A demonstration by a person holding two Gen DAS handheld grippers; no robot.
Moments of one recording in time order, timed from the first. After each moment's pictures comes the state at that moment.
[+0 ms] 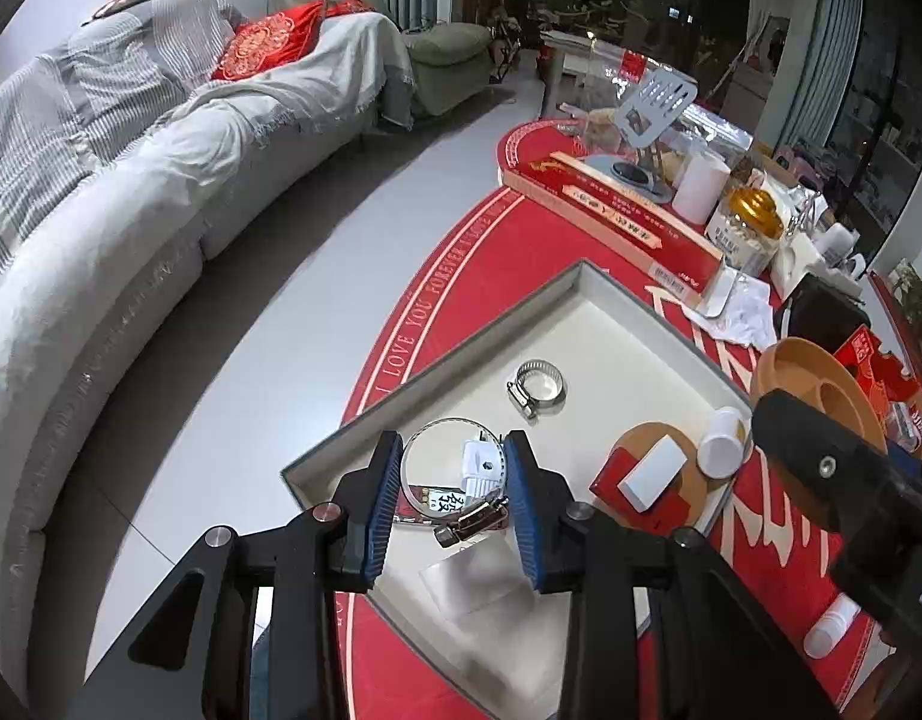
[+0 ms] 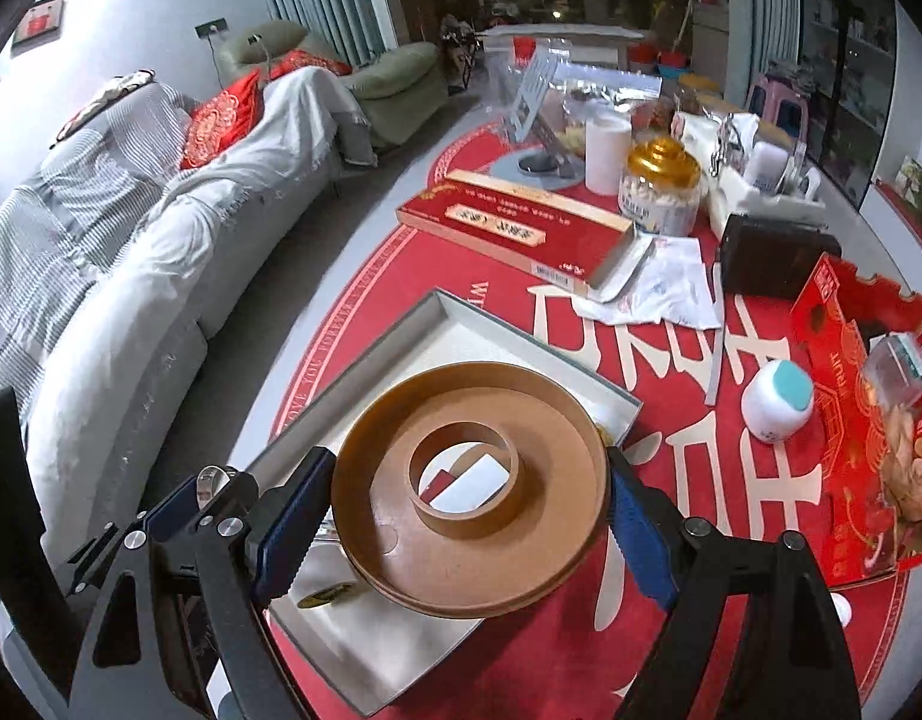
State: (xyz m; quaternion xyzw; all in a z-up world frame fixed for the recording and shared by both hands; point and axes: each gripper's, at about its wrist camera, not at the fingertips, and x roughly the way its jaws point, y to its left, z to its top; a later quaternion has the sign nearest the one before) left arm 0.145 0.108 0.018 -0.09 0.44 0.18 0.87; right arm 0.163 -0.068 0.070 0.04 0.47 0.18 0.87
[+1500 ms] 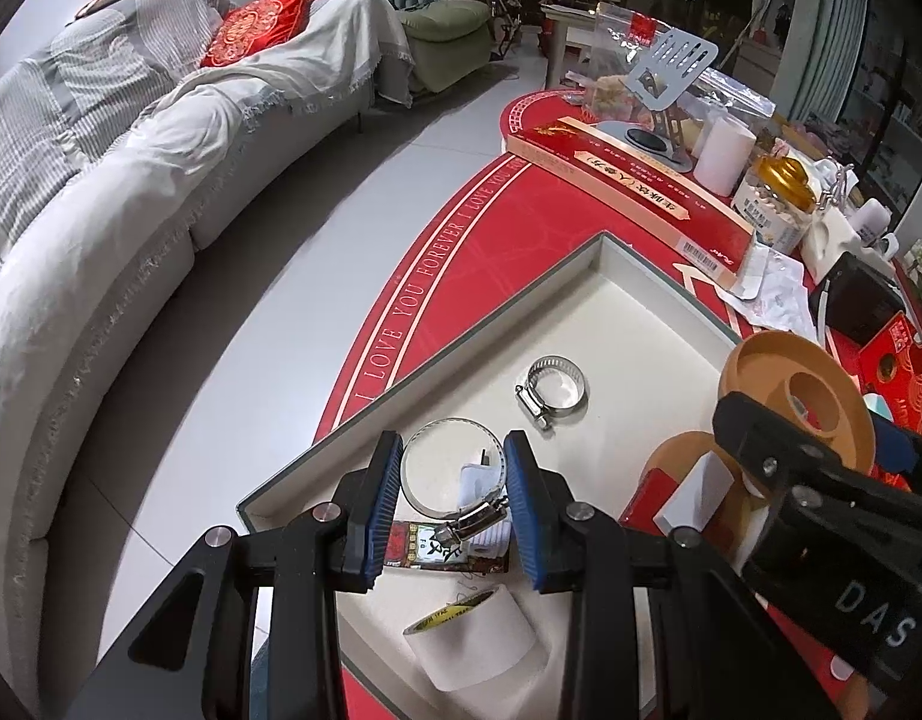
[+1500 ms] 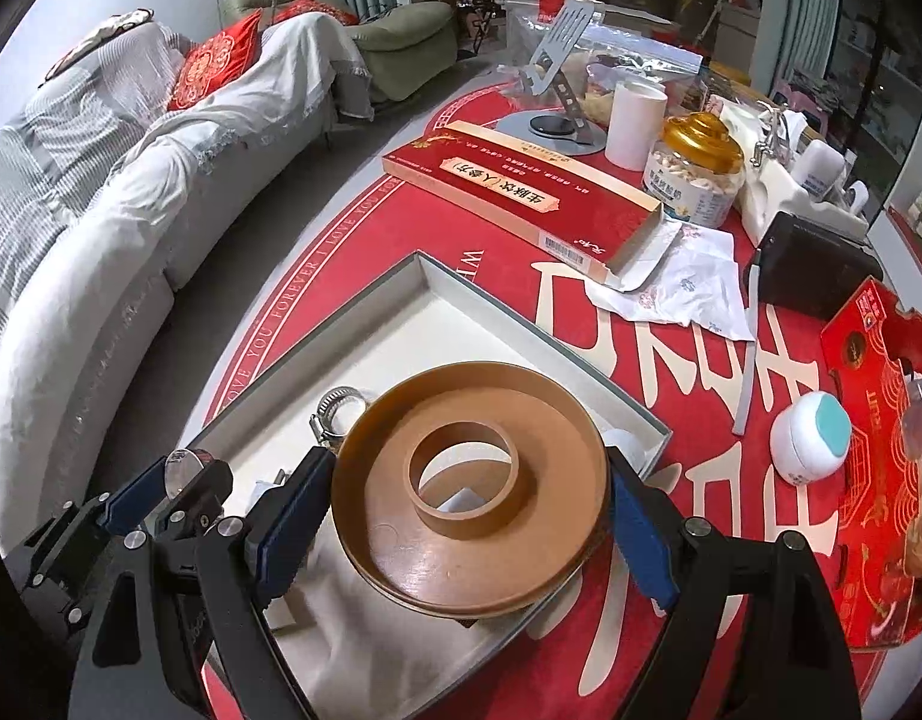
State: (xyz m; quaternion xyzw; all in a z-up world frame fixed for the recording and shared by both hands) left arm 0.183 0.116 -0.014 -0.08 0.47 0.18 0.86; right arm 0.207 -0.041 0.025 -0.02 0.49 0.18 0.85
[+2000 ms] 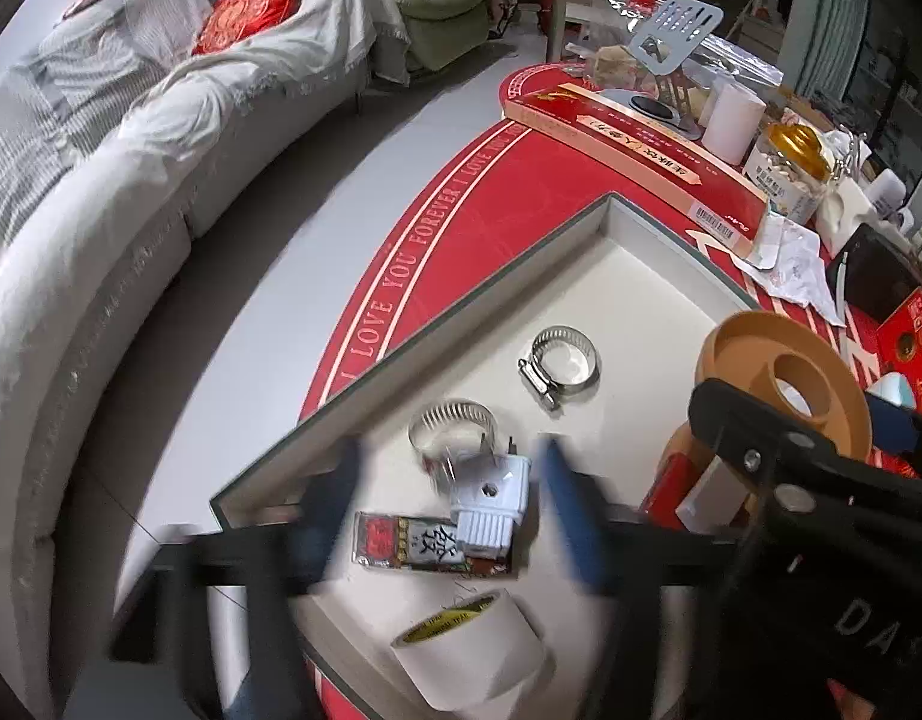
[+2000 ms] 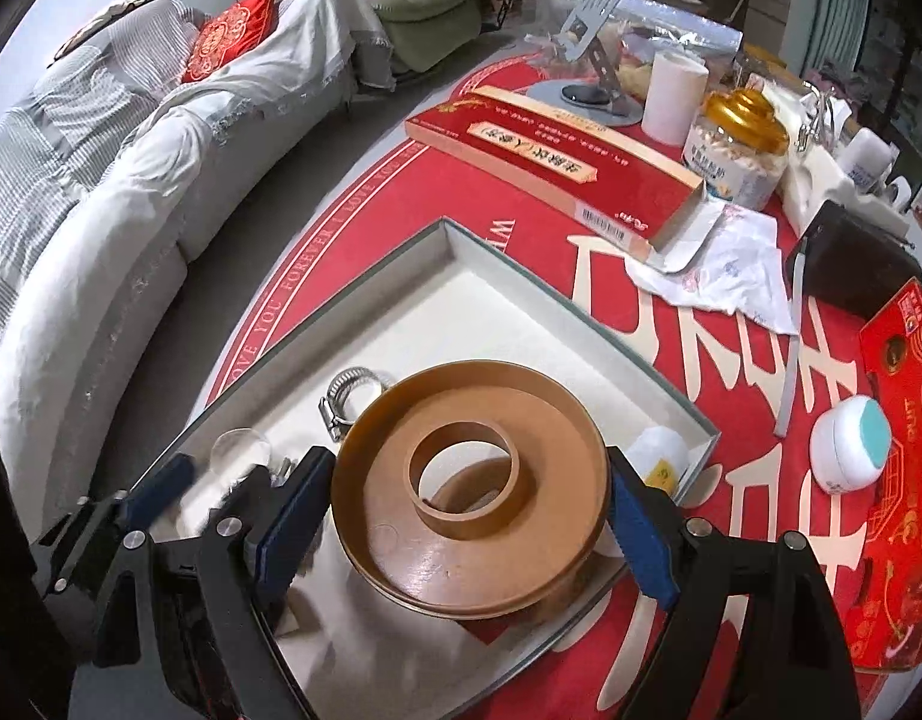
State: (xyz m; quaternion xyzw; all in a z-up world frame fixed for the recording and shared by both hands) left arm 0.191 0.113 -0.035 -0.08 0.49 0.18 0.85; right arm 0.218 -0.030 0.005 -0.02 0.52 0.21 0.83
